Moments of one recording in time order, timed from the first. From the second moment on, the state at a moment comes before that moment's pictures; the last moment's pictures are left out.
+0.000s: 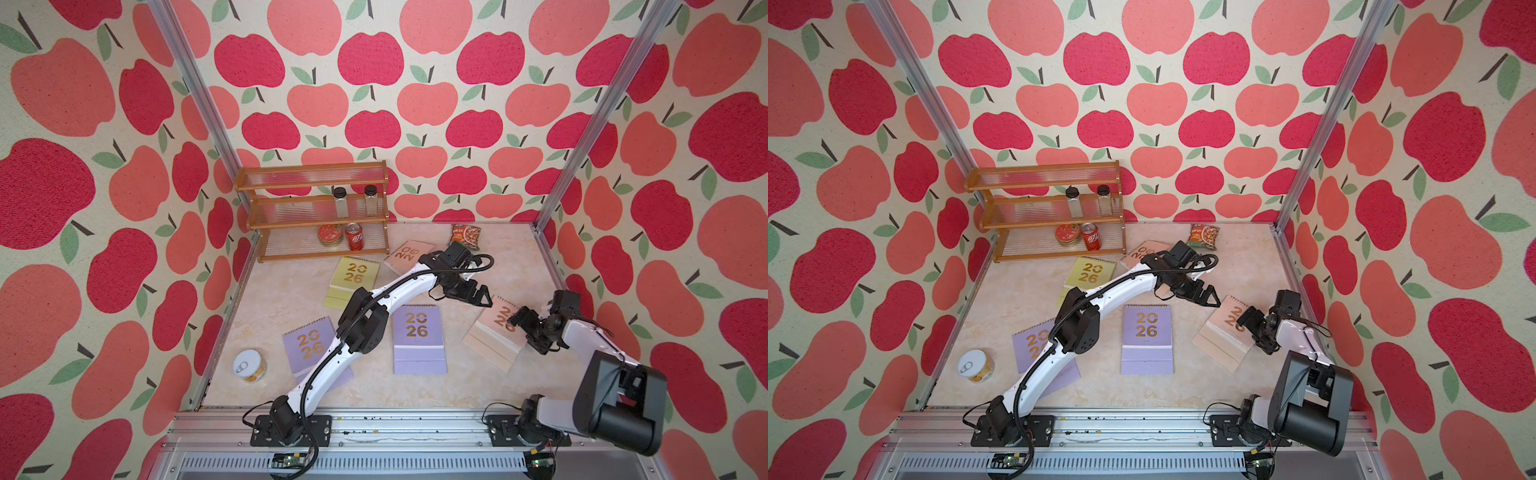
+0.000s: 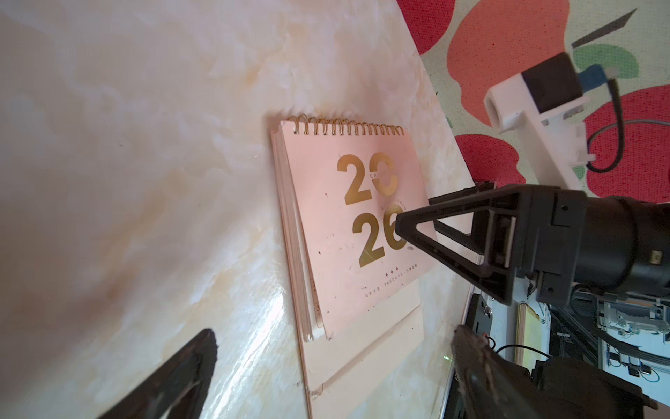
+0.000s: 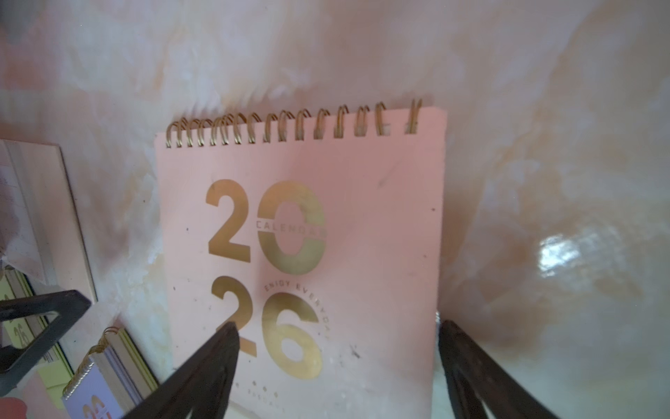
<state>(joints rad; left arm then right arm) -0.87 2.60 2.41 -0.77 0.62 -0.34 -0.27 1.31 0.62 -0.49 -0.31 0.44</state>
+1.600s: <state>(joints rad) -0.88 2.59 2.34 -0.74 0.78 -0.41 -0.21 1.39 0.64 -0.35 -0.40 0.40</state>
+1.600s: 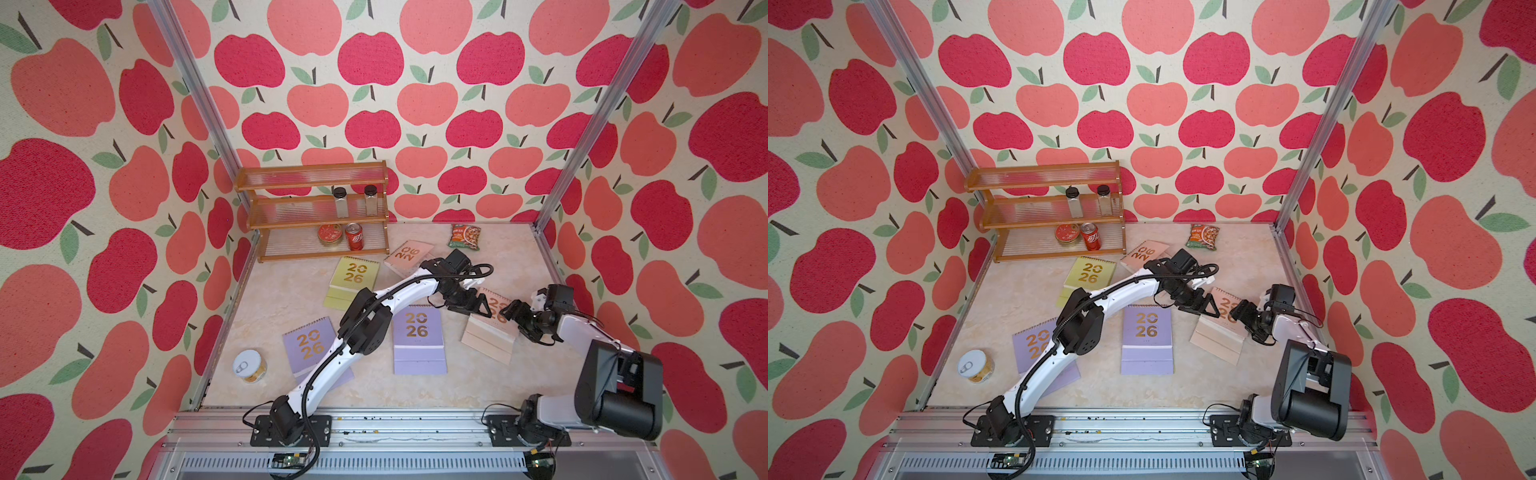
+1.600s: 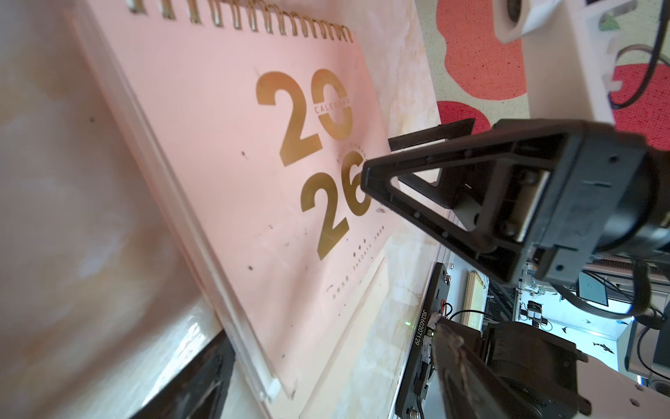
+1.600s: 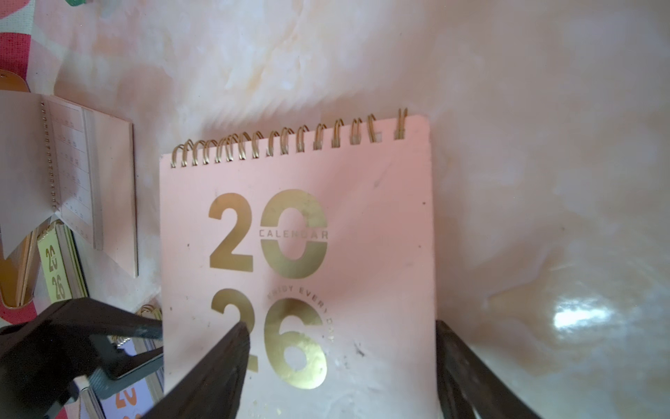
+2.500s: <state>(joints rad) -0.87 2.57 2.32 -0.71 0.80 -0.45 -0.21 1.36 0.63 -0.31 -0.49 0.40</state>
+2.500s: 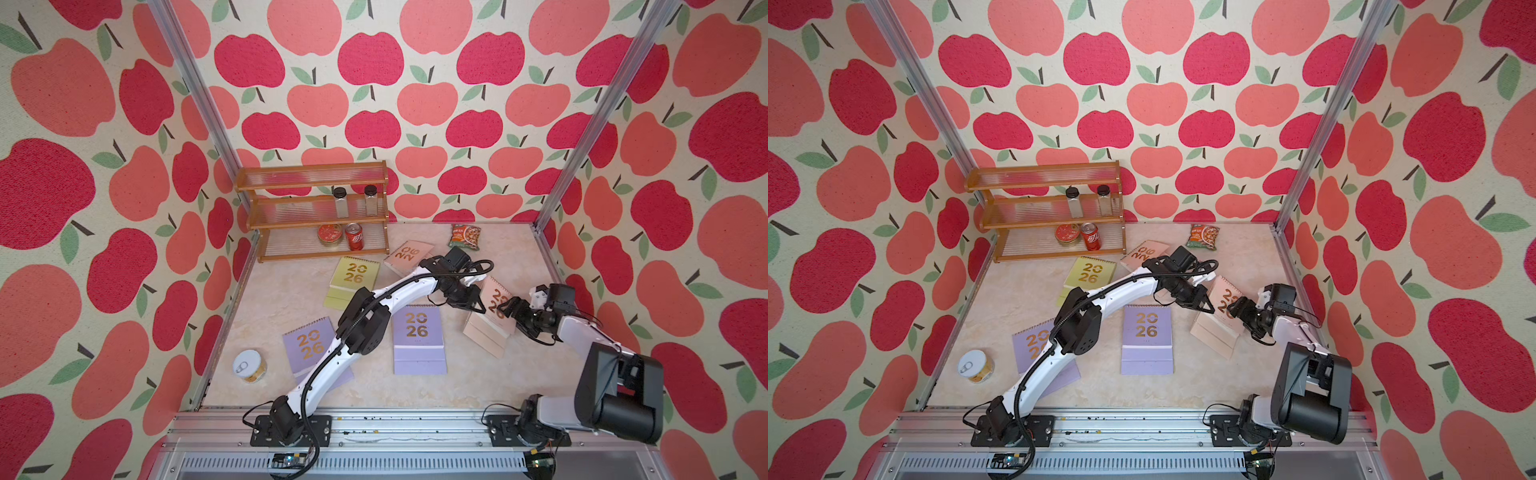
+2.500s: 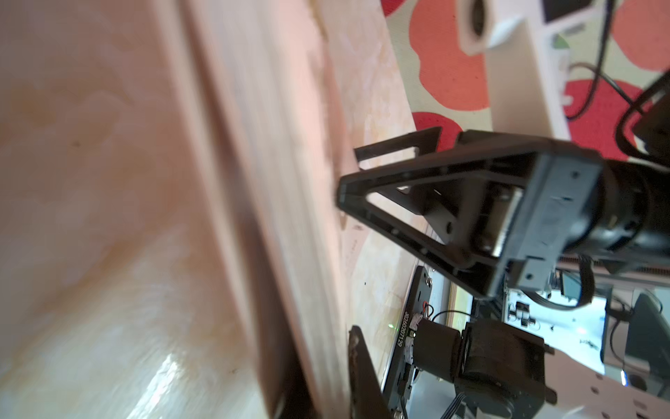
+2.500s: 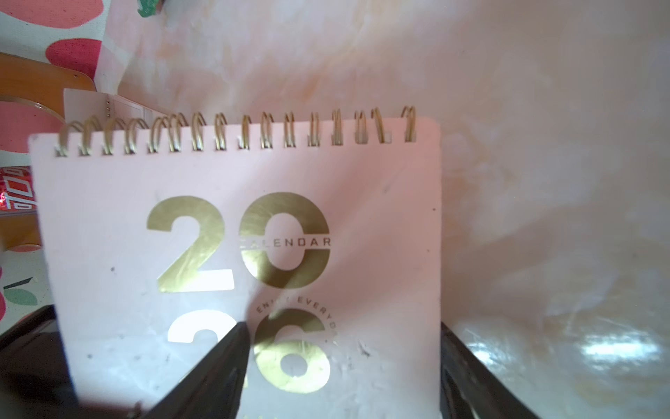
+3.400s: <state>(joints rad) -0.58 1.76 1.51 -0.47 0.79 -0.33 -0.13 1.10 0.61 -0.01 -0.86 0.55</state>
